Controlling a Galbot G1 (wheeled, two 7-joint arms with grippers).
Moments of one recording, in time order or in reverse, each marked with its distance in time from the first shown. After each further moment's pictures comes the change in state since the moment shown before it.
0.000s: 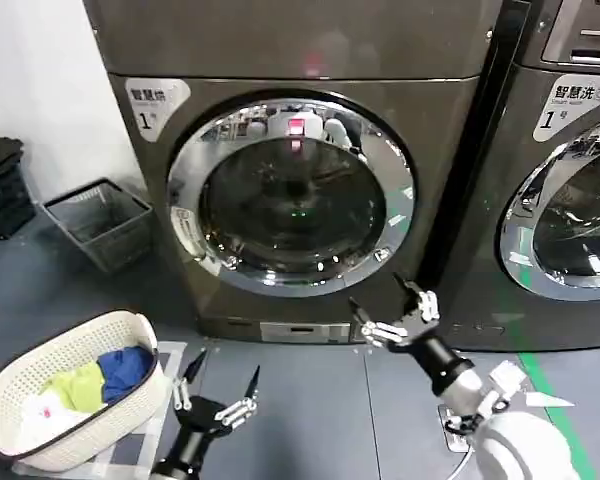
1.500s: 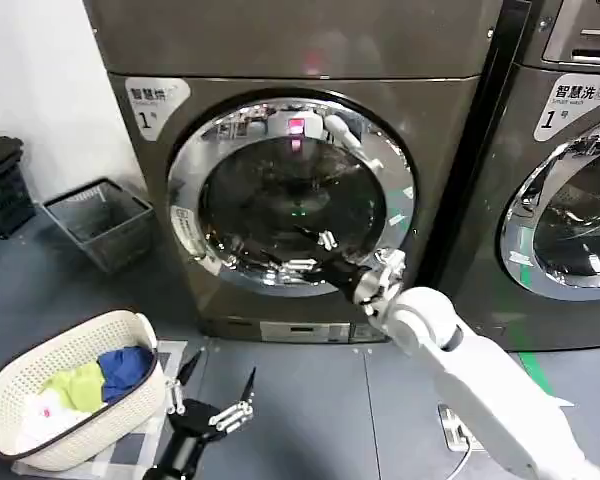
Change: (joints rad) left arm 0.043 -0.010 -0.020 -0.043 0.010 -0.018 0.016; right arm 0.697 0.063 -0.496 -0.423 0.259 -0.035 -0.043
